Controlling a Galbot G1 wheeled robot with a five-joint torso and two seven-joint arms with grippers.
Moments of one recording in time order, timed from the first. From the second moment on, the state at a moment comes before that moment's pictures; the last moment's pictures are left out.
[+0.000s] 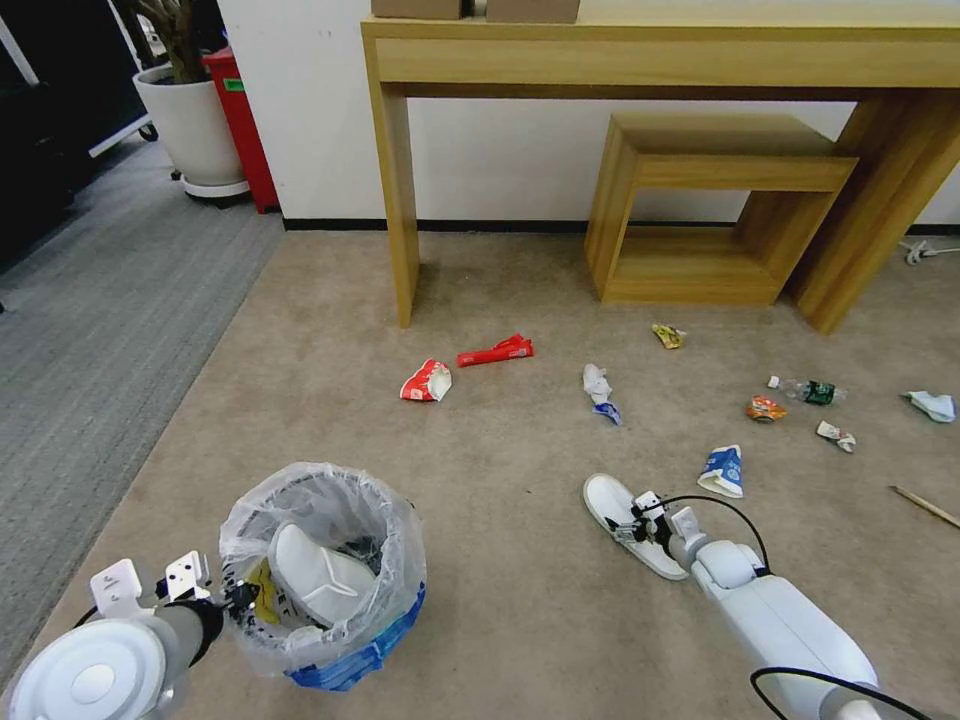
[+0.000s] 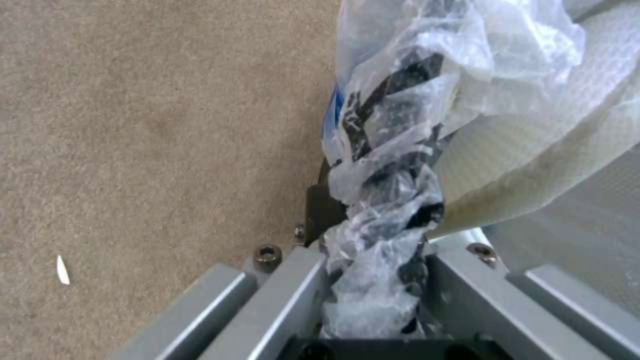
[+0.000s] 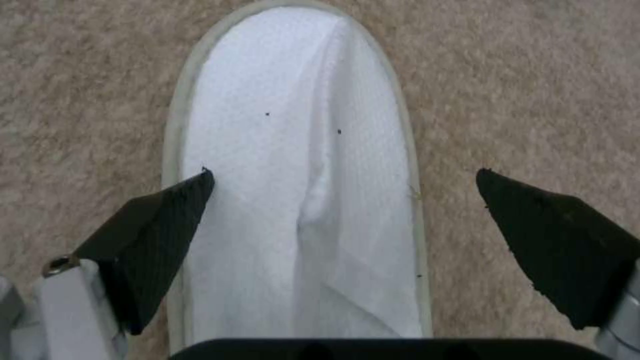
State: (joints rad) left arm 1.66 -1.00 -0.75 -2.24 -1.53 0.67 -0.88; right arm -0.75 1.10 0.03 0.76 0.16 0.08 -0.25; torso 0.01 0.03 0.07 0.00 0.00
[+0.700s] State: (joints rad) left arm 1.67 -1.01 -0.74 -2.23 -1.51 0.67 -0.86; right arm -0.75 1.13 0.03 0.75 0.13 0.10 -0.23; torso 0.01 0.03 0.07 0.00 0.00
